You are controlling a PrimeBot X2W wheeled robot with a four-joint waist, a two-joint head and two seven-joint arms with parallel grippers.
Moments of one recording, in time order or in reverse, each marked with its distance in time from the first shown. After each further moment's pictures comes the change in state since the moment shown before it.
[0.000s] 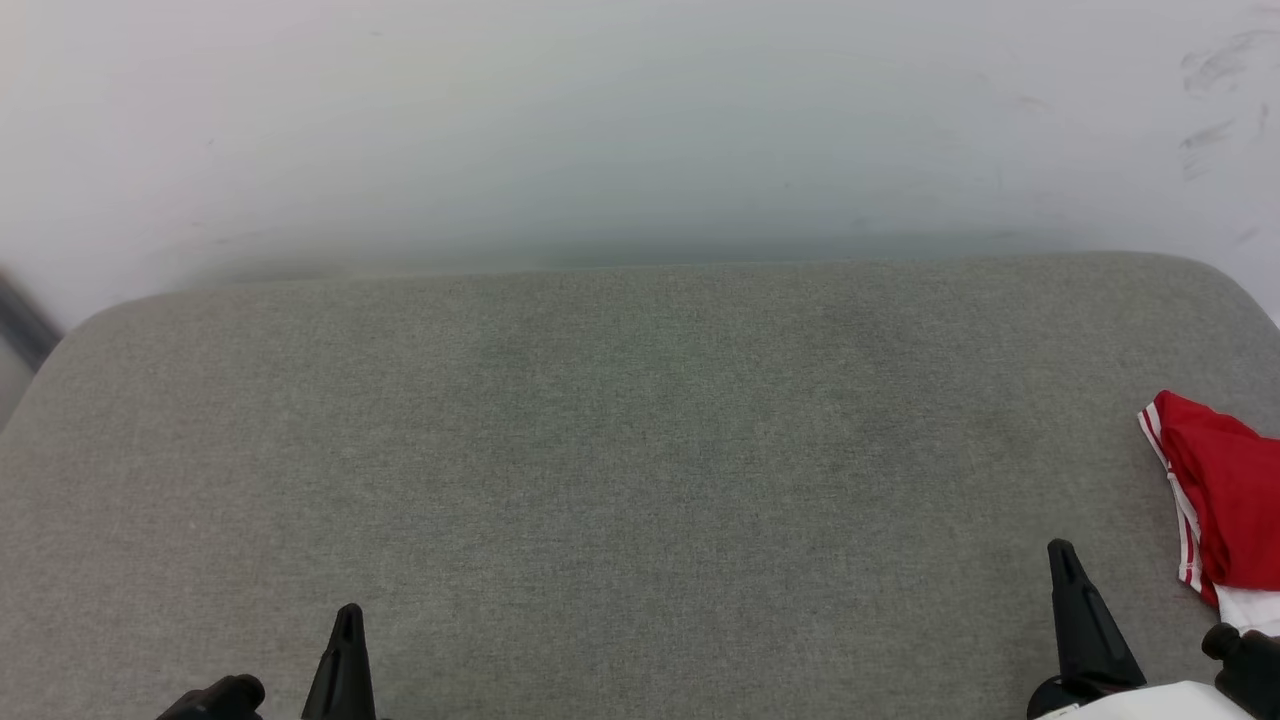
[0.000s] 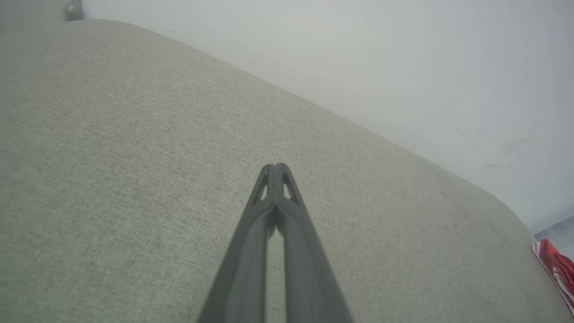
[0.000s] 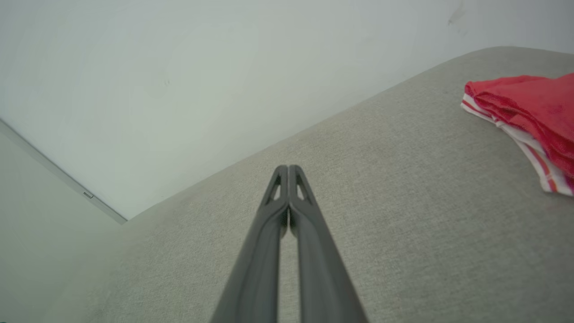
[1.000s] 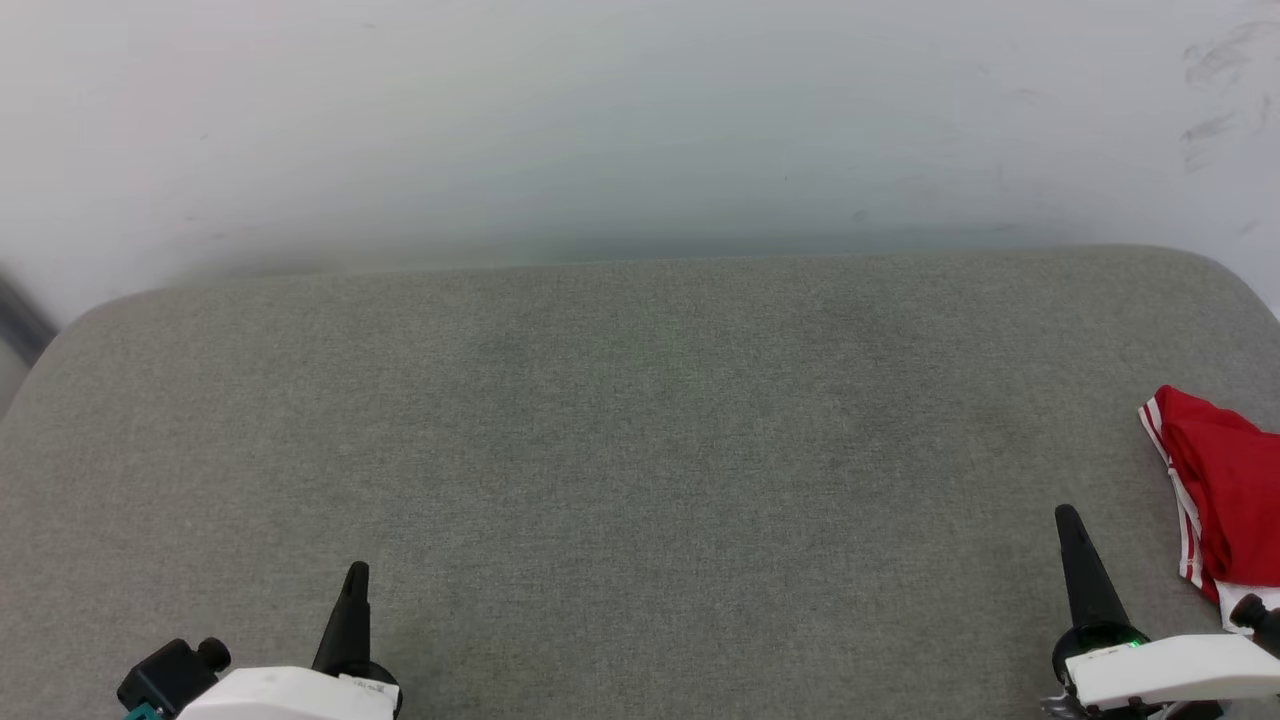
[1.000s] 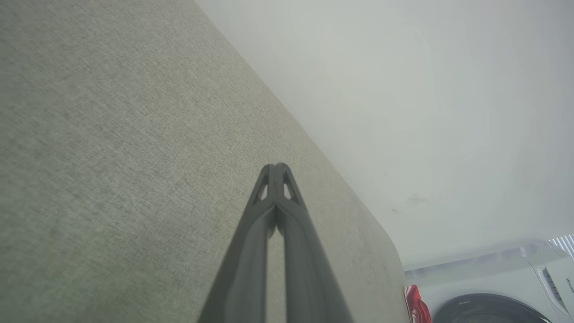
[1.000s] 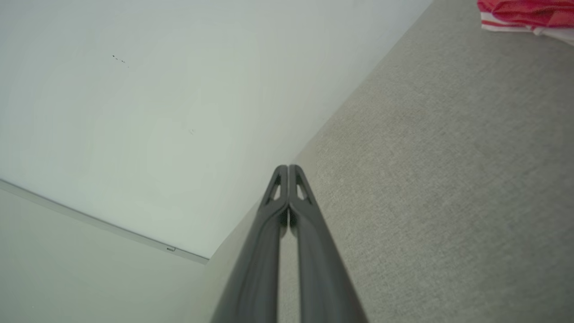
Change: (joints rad) left arm -0.111 0.015 0.027 0.075 -0.471 -0.073 0.096; right arm -0.086 -0.012 -0.012 0.057 0.454 0.000 0.100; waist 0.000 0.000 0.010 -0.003
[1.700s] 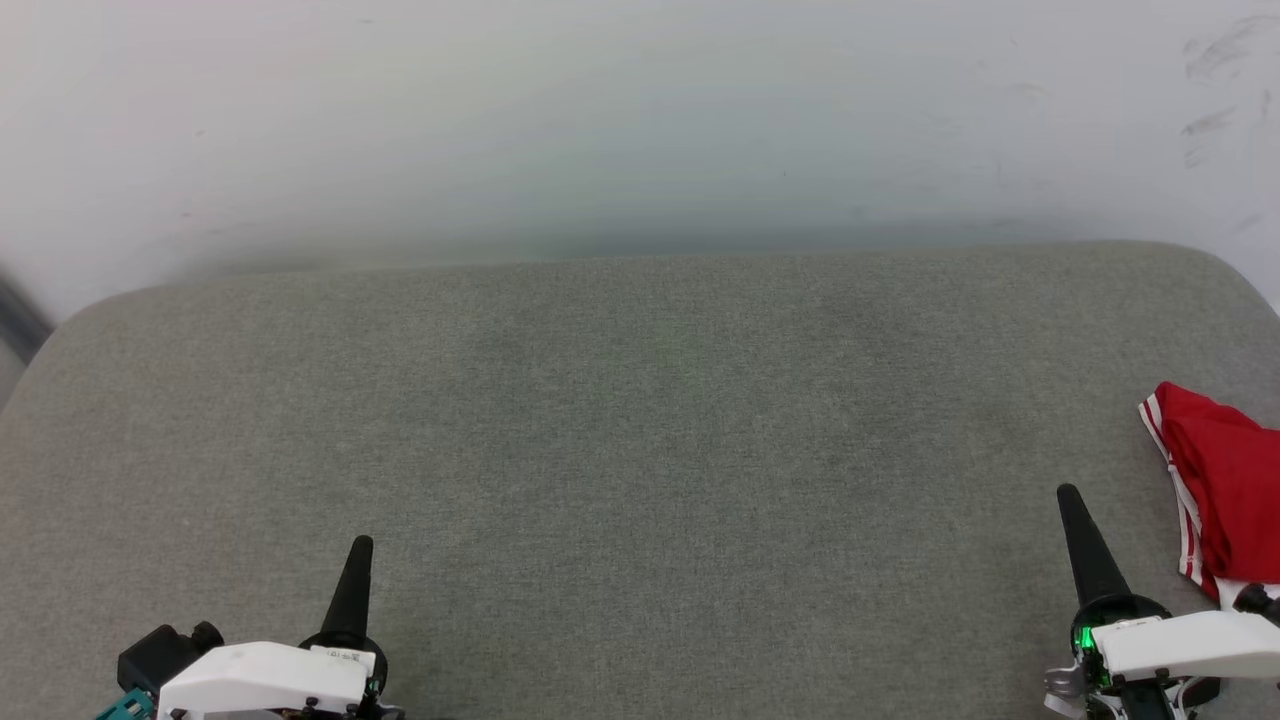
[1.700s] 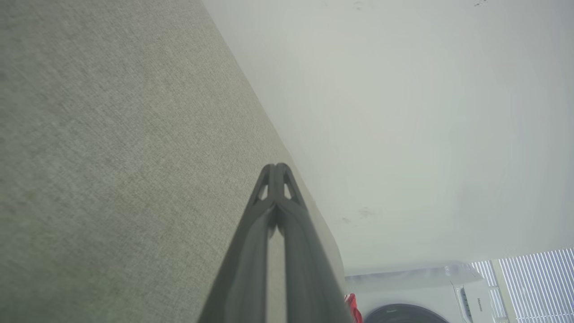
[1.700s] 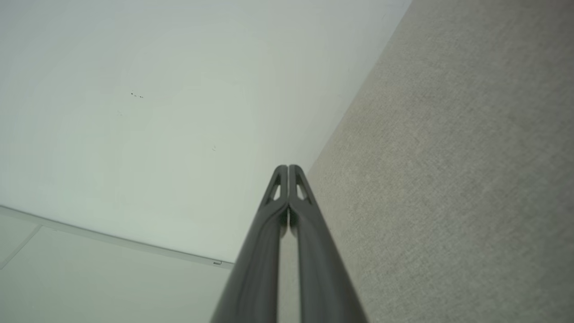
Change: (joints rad) left arm -0.057 0.001 0.019 0.037 -0.230 -0.036 0.053; right arm -0.049 -0.001 -0.015 0.028 0.223 0.000 0.056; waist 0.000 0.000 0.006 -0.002
